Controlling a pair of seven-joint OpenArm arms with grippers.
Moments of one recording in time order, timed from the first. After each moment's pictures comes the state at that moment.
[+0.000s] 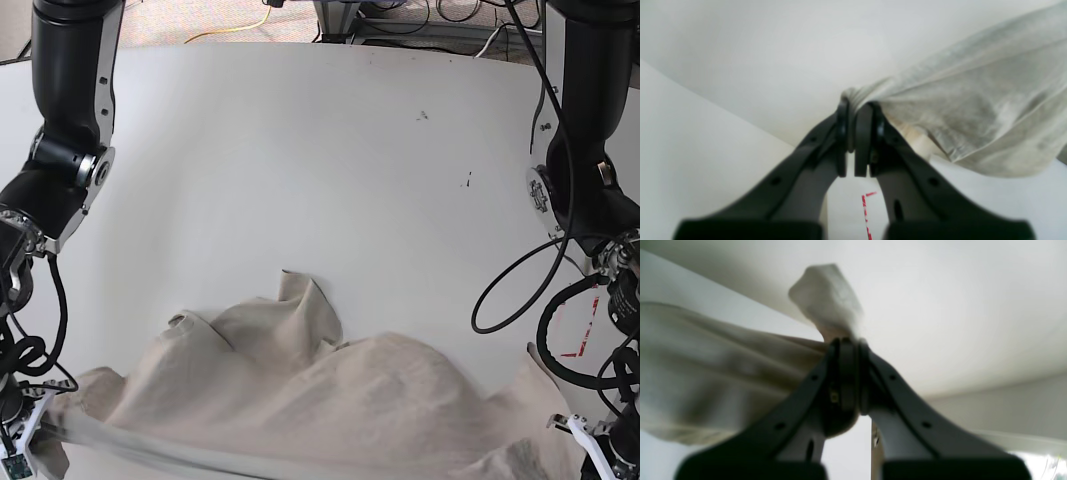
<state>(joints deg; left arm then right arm) -53.0 -15.5 -12.6 101.7 -13.2 -42.5 74.2 46.7 24.7 15.4 97.2 4.0 40.8 -74.9</state>
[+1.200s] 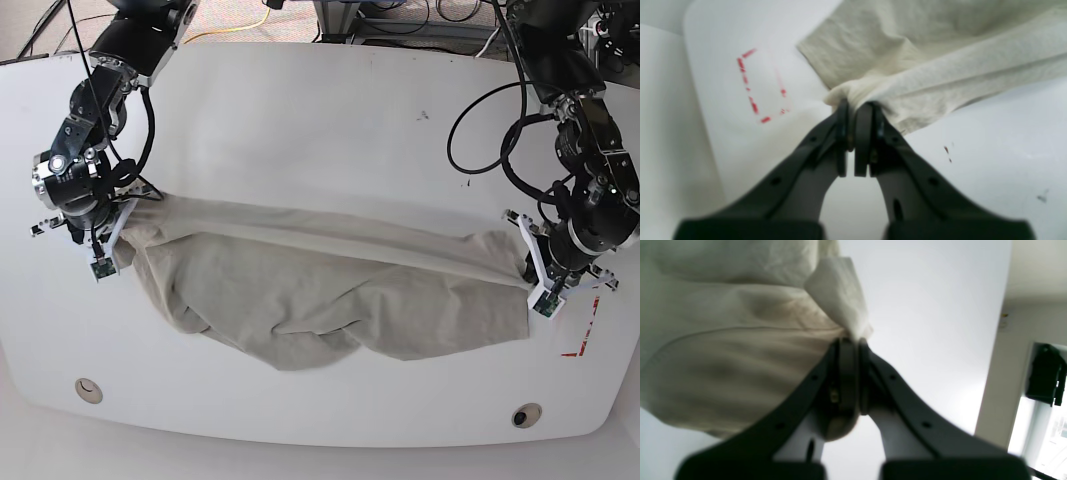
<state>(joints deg) -10.6 -15.5 -17.2 111.1 -19.4 -42.0 80.6 4.5 8.9 25.4 113.1 2.2 40.5 -79.9</state>
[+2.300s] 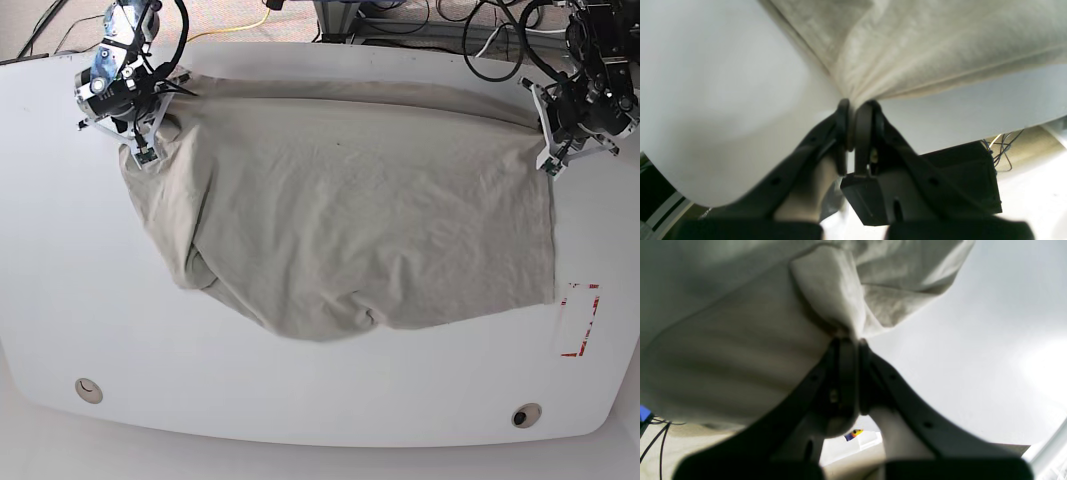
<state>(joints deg) 18.6 -21.4 -23.1 111.0 -20.2 -42.0 79.7 -17.9 3.7 25.4 113.1 2.2 40.6 -79.1</state>
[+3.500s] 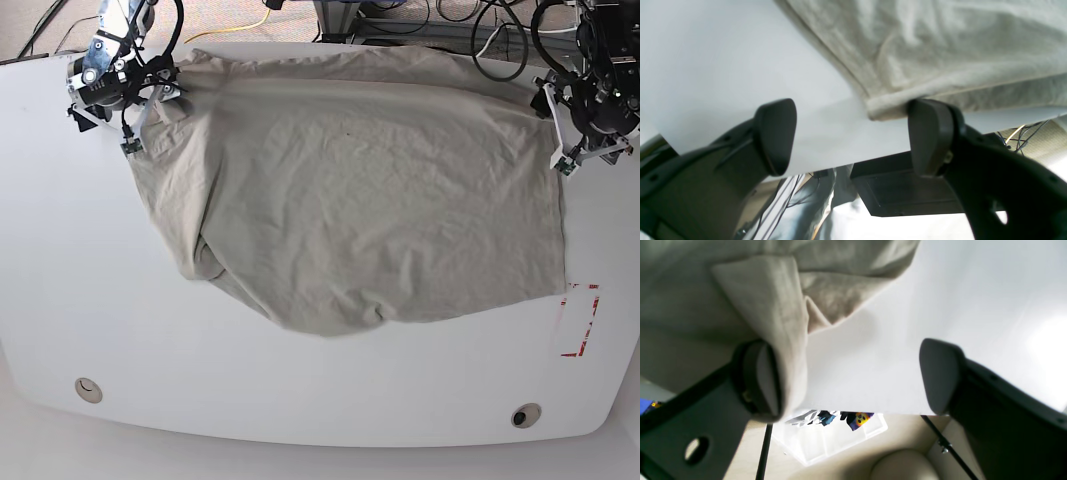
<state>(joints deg) 19.1 -23.6 -25.1 111.0 -19.1 -41.9 80.0 -19.9 3.6 30.2 113.1 1.9 40.5 -78.9</state>
